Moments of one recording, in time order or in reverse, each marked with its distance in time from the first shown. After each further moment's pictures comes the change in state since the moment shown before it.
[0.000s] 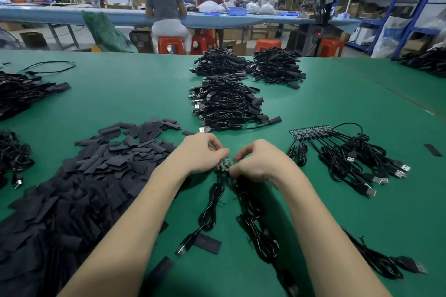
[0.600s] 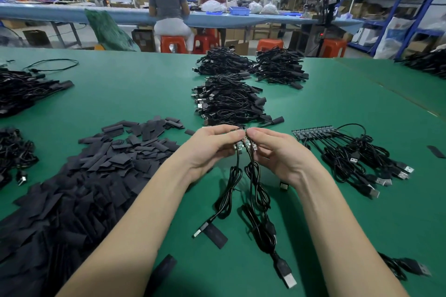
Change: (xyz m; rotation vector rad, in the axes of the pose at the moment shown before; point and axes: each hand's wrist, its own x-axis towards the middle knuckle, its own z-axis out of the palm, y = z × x) left_hand -0.006 0.015 0.006 -1.117 -0.204 0.006; right_hand -0.003 0.014 -0.019 1.044 -0.125 -0.095
